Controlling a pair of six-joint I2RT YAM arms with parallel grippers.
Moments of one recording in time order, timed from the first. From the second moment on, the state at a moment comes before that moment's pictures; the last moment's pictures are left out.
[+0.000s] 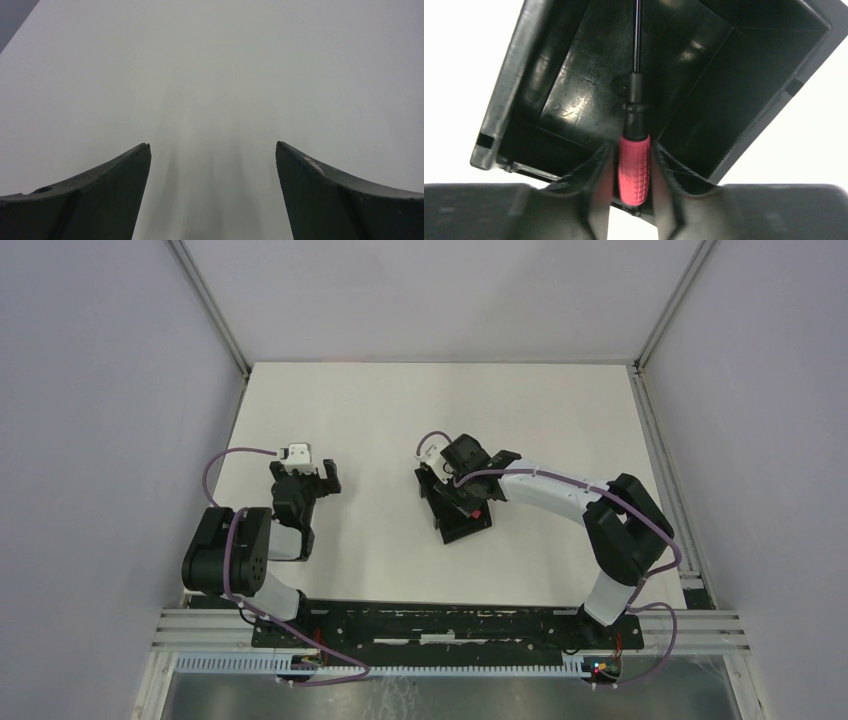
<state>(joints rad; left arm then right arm) -0.01 1.55 0.24 1.15 -0.04 -0.01 0.77 1.73 1.17 -0.52 0.03 -0.17</state>
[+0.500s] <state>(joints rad) -0.01 1.55 0.24 1.15 -0.04 -0.01 0.77 1.52 1.18 -0.47 0.08 -0.14</state>
